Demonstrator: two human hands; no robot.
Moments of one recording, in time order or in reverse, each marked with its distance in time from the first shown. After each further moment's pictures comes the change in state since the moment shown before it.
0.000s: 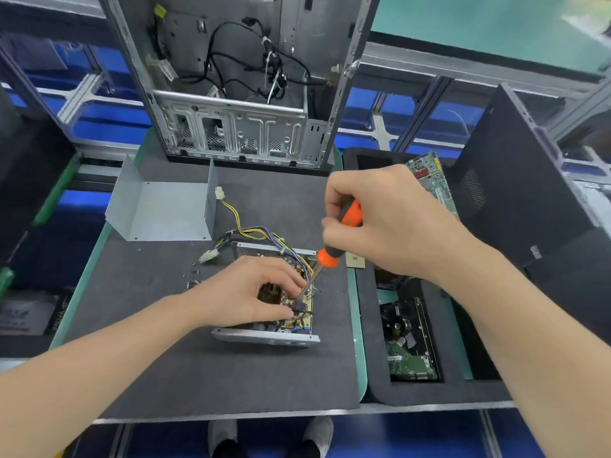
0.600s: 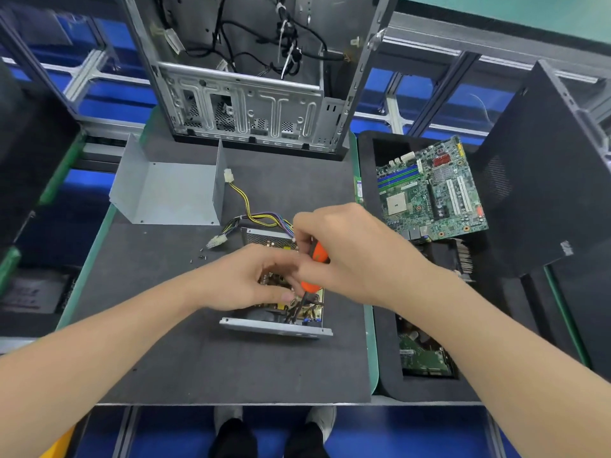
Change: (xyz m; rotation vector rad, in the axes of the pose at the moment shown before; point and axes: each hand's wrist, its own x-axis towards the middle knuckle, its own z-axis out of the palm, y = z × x) left_hand -0.002 -0.009 -0.007 -0.409 -0.128 -0.139; right_hand 0.005 -0.007 0.066 -0.057 -0.238 -0.071
